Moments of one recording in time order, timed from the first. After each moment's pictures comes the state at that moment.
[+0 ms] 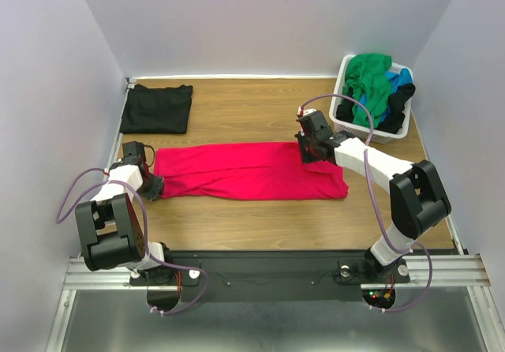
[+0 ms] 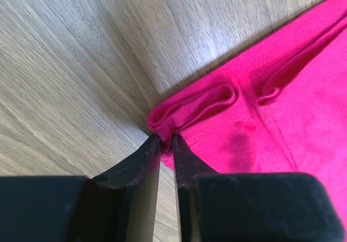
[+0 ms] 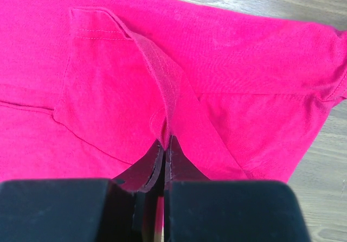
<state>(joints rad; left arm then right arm) 0.23 1.39 0.72 -0.58 -0.12 -0.89 0.52 1.64 1.13 -0.41 0.20 0.23</state>
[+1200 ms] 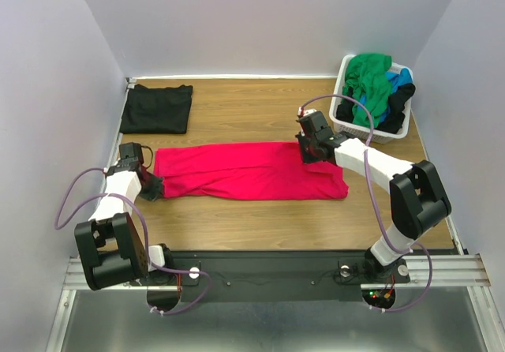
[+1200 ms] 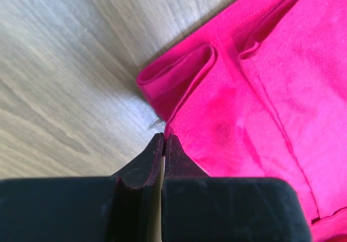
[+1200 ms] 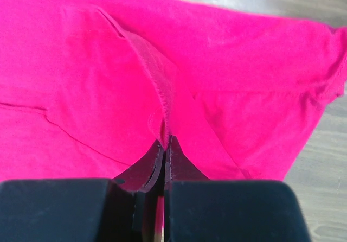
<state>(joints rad) 0.23 1.27 0.71 -0.64 -0.05 -0.86 0.52 1.64 1.13 -0.41 0.22 0.23</state>
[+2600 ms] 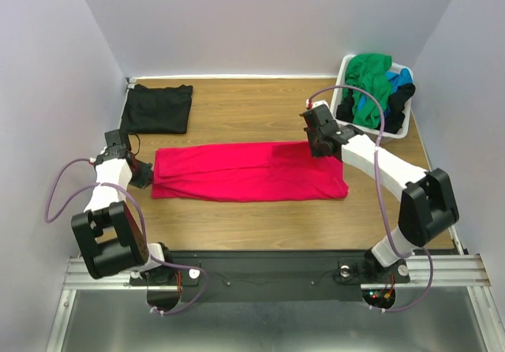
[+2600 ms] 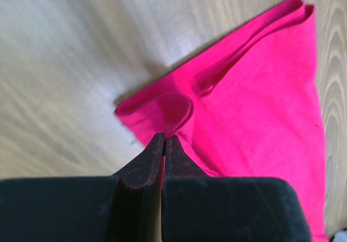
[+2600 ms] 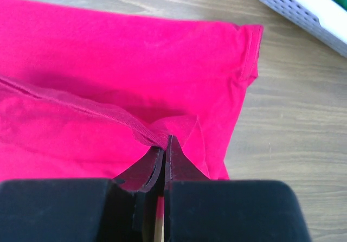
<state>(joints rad) 0.31 1.32 0.86 -0.69 -0.05 -0.87 0.52 1.55 1.19 -0.57 0.40 0.21</state>
